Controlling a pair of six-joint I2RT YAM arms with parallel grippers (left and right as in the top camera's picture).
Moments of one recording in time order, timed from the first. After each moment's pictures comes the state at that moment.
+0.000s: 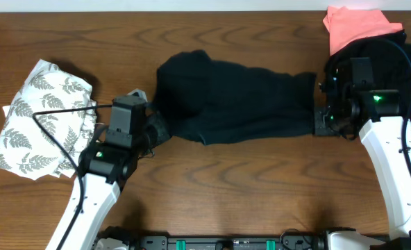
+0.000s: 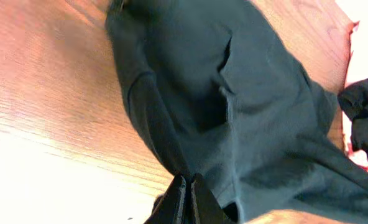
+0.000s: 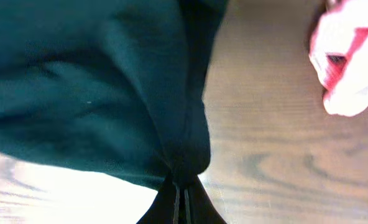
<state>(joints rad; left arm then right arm) -0.26 1.10 0.84 -0.61 0.15 -0.74 0.05 1.42 1.24 -1.15 0.02 0.07</state>
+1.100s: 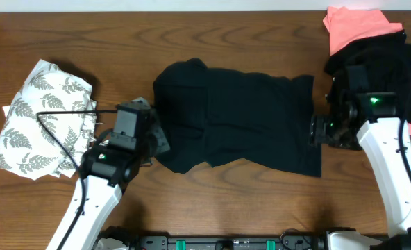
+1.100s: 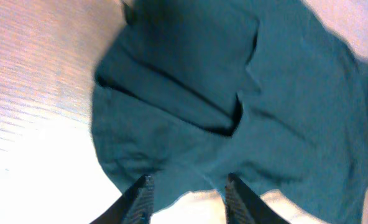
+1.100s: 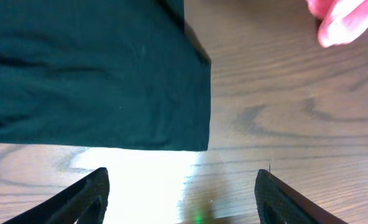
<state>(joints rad) -0.31 1.10 0.84 -0.73 0.09 -0.66 0.05 1.42 1.18 -1.22 0.07 0.24</state>
